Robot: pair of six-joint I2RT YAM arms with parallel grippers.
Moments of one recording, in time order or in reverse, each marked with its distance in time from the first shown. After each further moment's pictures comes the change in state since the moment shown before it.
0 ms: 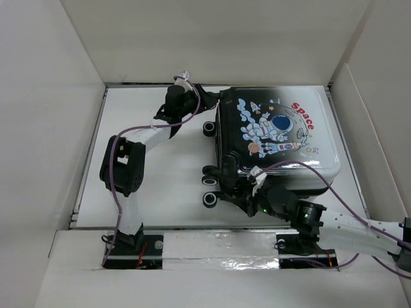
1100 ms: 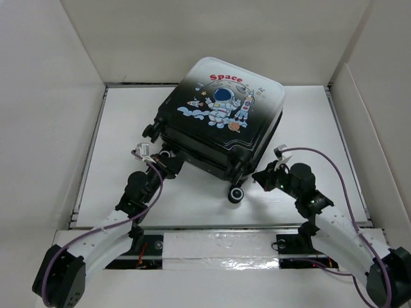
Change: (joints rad) left arm -0.077 -1.131 -1.208 0.329 -0.278 -0.109; right arm -0.693 0.053 -0.006 0.050 -0.423 -0.090
